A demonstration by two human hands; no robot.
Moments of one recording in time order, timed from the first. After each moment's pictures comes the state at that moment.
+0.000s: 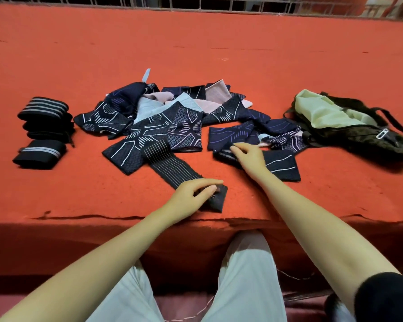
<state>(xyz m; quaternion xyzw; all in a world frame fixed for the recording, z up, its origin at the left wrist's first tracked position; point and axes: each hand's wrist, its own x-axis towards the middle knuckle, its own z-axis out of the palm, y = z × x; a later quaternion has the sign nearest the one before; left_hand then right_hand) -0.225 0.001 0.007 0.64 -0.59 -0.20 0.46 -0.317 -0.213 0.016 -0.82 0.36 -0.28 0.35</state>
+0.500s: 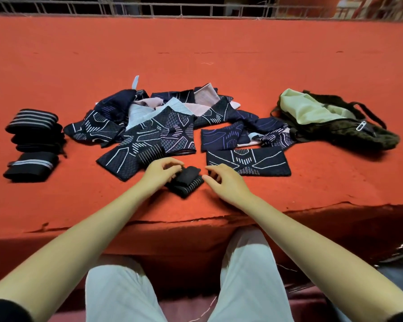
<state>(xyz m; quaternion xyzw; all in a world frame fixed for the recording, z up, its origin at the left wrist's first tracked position) -0.145 -0.009 0.027 0.75 -0.43 -0.24 0.45 -0.332 -0.119 0.011 -0.90 0.29 -0.21 0.24</state>
